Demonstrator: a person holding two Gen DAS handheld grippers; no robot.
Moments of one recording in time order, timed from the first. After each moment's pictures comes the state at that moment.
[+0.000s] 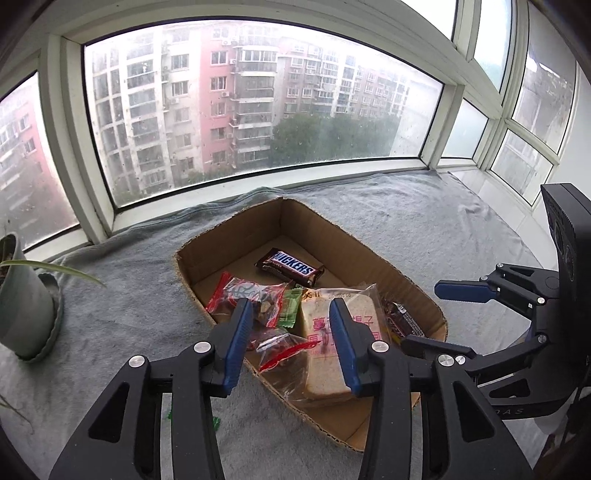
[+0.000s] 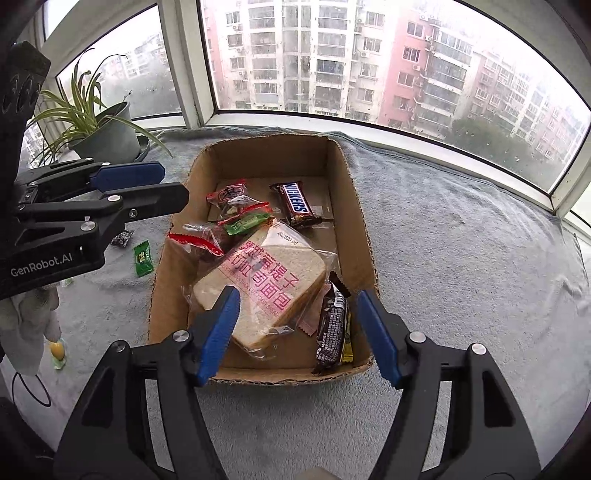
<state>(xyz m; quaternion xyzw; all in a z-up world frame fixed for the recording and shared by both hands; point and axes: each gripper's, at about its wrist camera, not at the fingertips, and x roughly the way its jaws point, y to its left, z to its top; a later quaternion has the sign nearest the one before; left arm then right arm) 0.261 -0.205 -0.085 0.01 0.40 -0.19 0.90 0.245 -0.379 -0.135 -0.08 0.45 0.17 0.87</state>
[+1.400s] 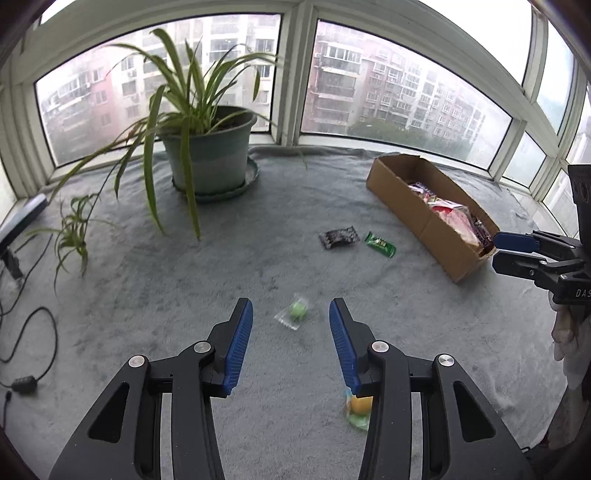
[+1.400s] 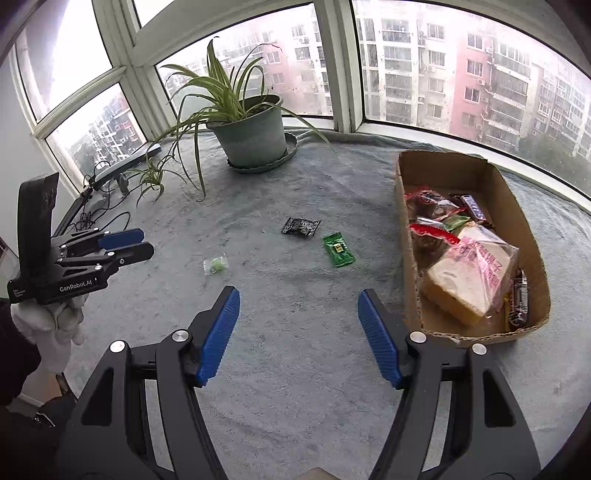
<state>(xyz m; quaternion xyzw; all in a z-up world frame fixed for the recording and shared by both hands) 0.086 0.015 -0.107 -0.06 0.42 -0.04 0.90 0.144 -0.240 -0.121 -0.04 0.43 0.32 0.84</state>
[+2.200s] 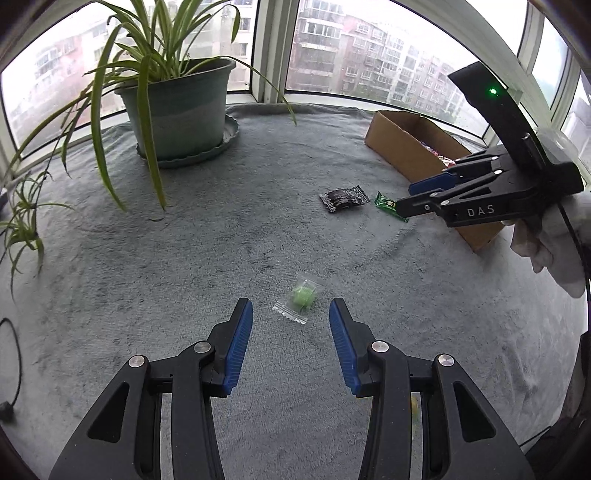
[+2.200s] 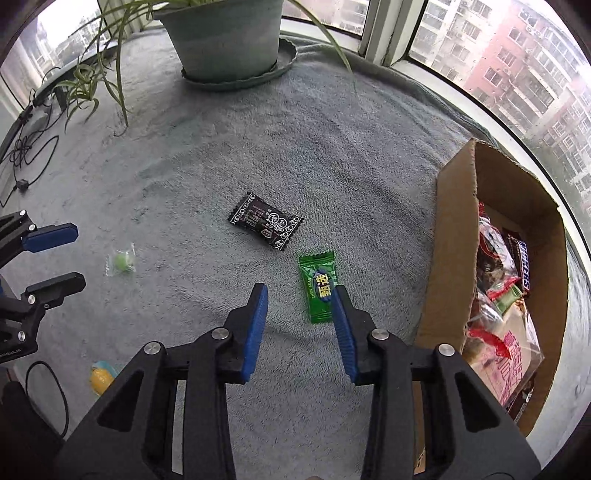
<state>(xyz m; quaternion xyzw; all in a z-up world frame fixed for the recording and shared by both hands) 0.124 0.014 -0.159 -0.03 0.46 -0.09 0.88 0.260 -0.148 -0.194 -0.23 0.55 0.28 0.75</state>
